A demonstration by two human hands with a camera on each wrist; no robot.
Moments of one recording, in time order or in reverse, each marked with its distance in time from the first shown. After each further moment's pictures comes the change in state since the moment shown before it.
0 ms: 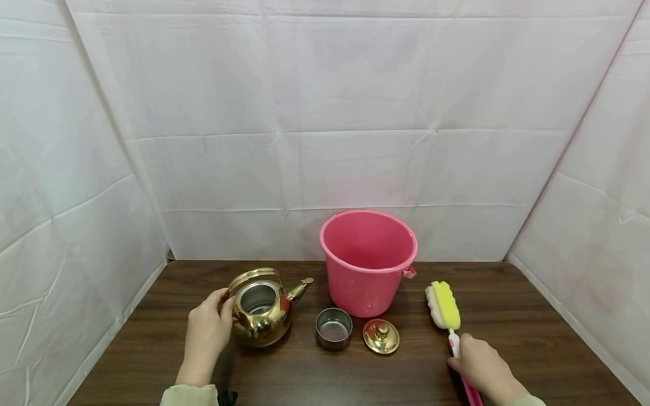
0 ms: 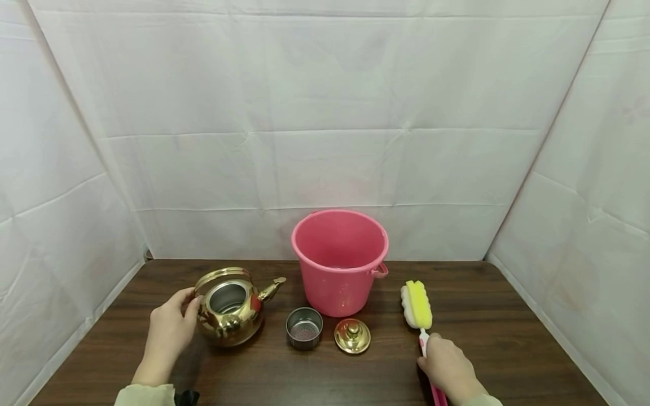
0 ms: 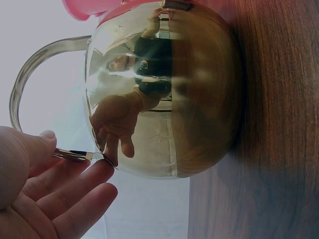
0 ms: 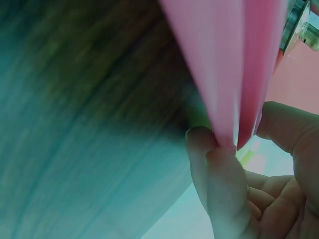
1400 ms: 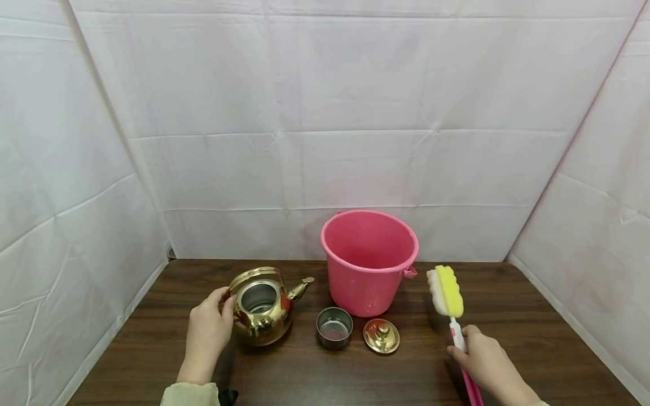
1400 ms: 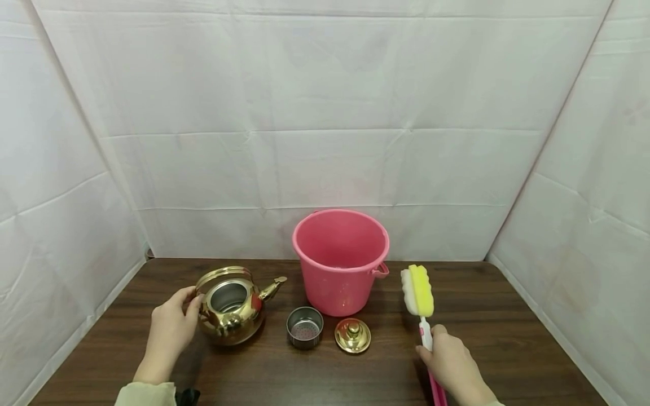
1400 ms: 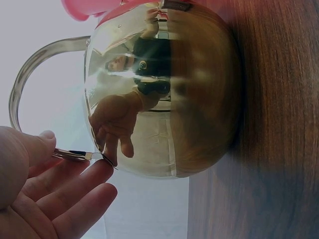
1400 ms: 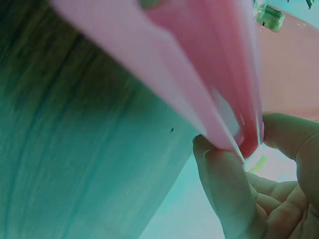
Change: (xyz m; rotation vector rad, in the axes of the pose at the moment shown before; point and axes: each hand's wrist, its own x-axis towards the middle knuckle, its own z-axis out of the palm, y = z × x) left_hand -0.002 0.002 -0.003 -0.003 0.012 0.022; right_hand -0.007 -0.005 -0.014 0.115 0.098 -0.057
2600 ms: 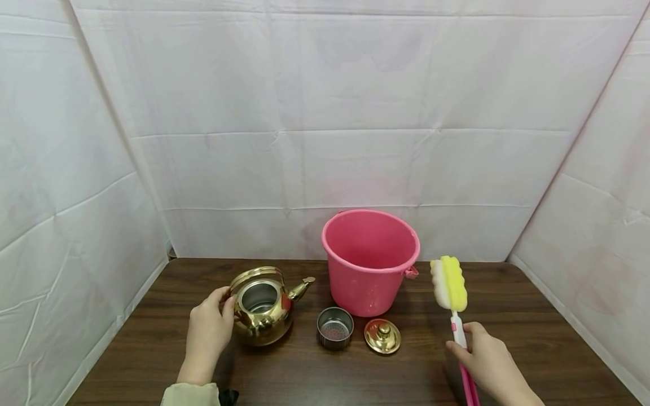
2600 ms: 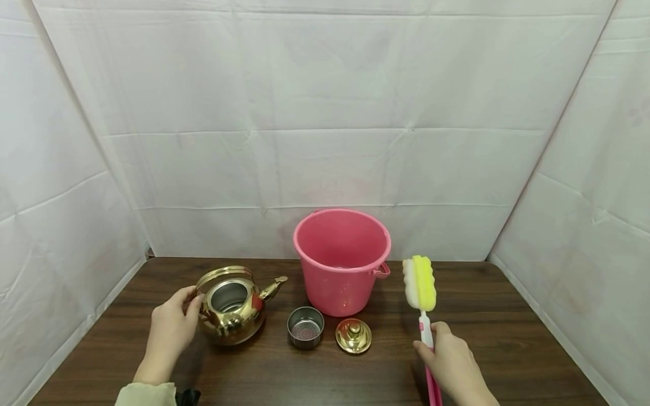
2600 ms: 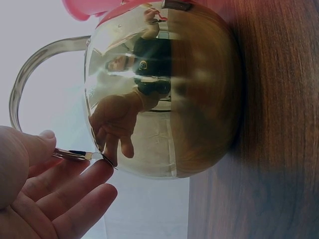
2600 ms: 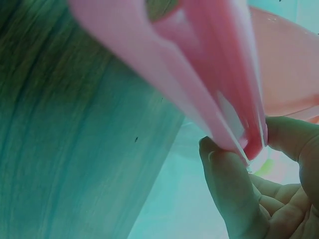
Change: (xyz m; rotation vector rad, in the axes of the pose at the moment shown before) left_hand 0.000 -0.001 0.001 -0.002 -0.001 -0.012; right_hand -0.010 -0.013 -0.009 0.008 0.094 -0.026
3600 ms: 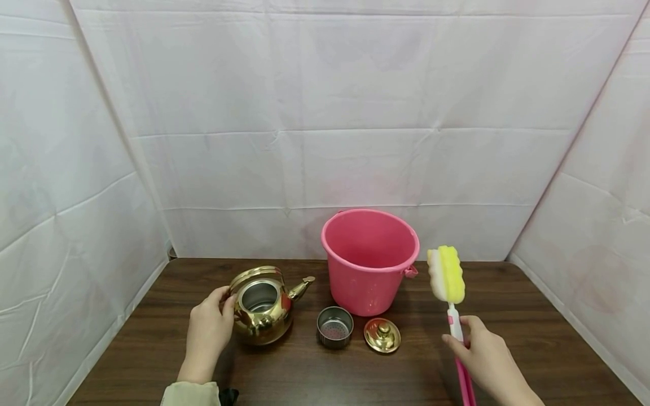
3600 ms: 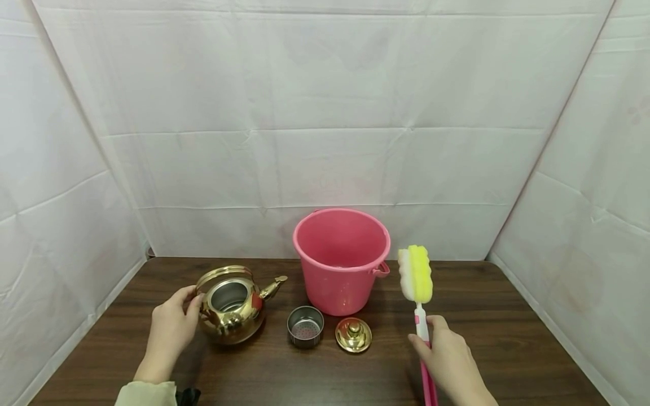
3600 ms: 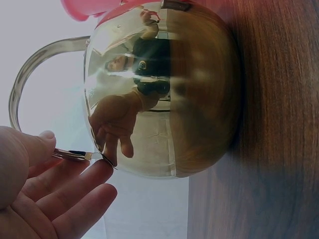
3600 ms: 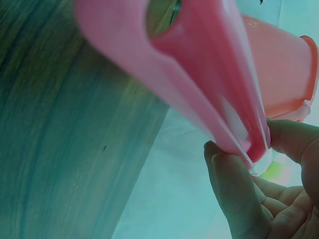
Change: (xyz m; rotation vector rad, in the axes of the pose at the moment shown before) left_hand 0.000 0.001 -0.001 0.003 -0.008 -0.008; right_hand -0.007 -0.018 -0.009 0.051 0.018 0.019
